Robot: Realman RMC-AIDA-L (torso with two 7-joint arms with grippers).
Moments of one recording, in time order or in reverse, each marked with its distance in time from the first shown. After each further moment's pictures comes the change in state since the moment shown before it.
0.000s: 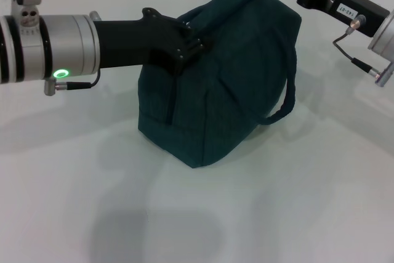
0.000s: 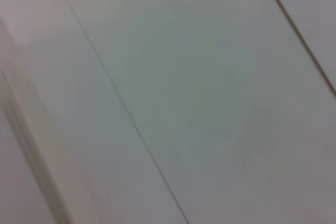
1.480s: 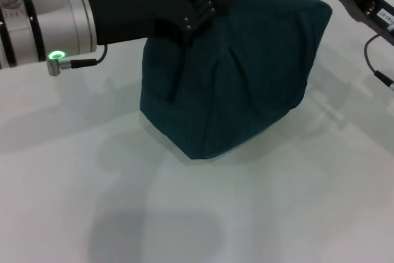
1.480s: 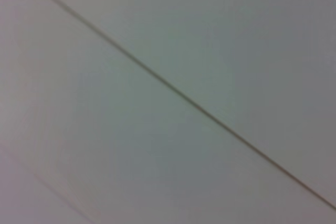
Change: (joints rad) left arm 0.010 0.003 -0.009 0.019 -0.193 0.003 0.134; right arm -0.032 -0.001 0.001 0.146 0.203 -0.017 0.257
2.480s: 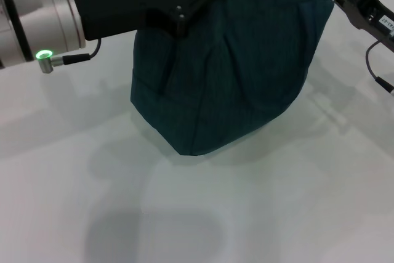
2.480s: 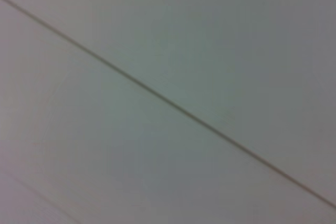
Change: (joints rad) left arm 0.049 0.000 0.000 0.032 -0.103 0.000 0.075; right arm -0.006 0.000 -0.022 0.026 0.026 -0.015 0.027
